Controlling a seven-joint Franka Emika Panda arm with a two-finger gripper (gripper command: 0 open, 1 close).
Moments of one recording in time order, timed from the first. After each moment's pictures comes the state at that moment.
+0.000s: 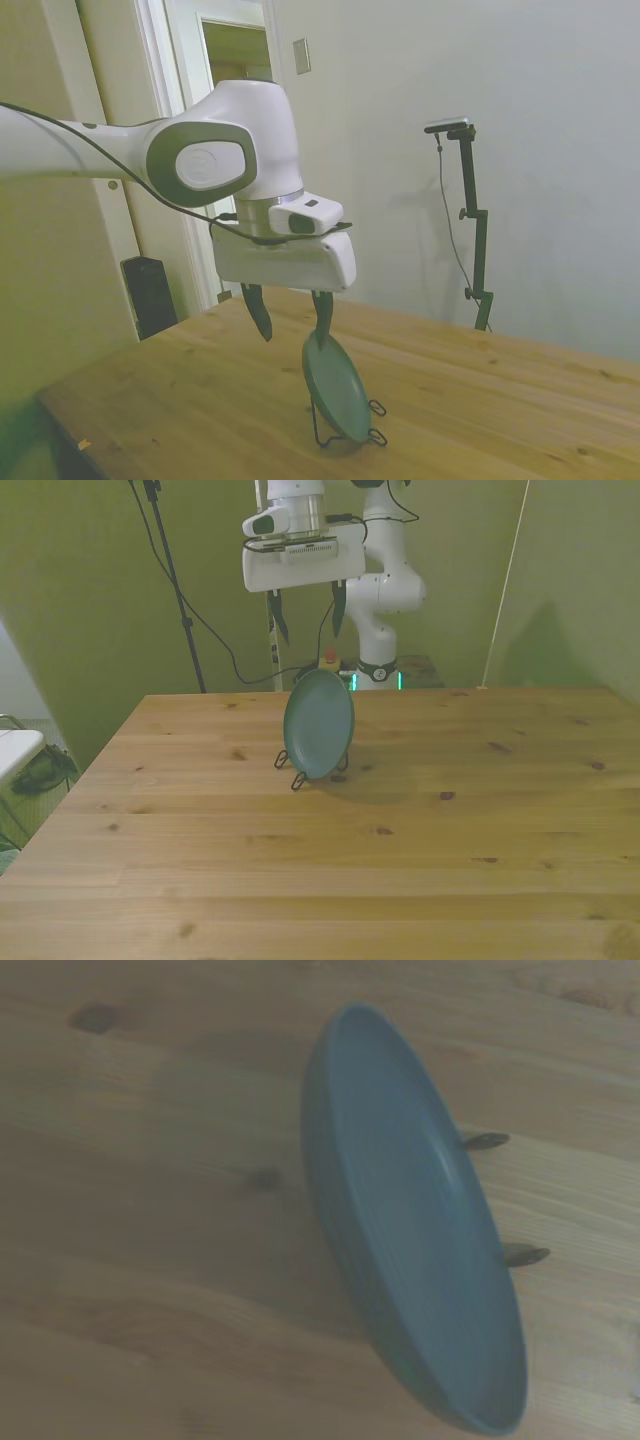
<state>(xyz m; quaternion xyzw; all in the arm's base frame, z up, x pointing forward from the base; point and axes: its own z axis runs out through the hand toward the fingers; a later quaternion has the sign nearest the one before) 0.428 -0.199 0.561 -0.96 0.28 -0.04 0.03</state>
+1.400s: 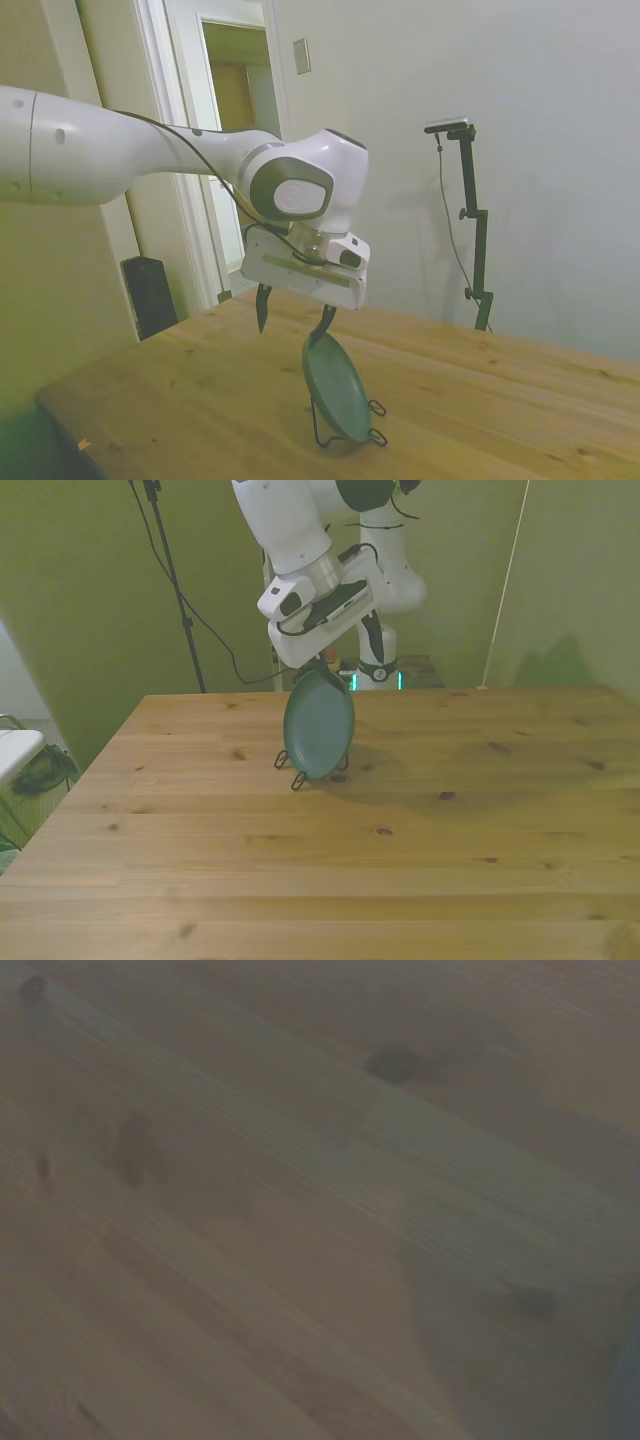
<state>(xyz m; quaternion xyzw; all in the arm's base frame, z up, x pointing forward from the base) 0.518 -0.170 0.509 -0.97 0.13 0.08 0.17</state>
